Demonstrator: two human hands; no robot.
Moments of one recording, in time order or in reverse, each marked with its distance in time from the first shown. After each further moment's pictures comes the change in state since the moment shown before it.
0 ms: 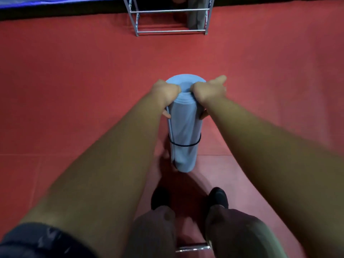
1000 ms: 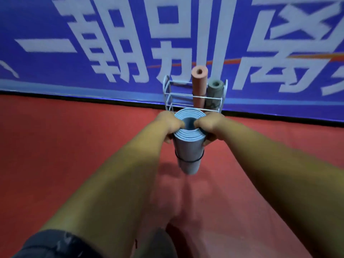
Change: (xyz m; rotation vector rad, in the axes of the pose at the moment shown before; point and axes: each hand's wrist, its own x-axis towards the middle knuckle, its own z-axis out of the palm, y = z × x) left_hand -0.296 0.271 -0.239 0.165 0.197 0.231; right_hand -0.242 -0.329 -0.260 -0.197 -0.365 -0.365
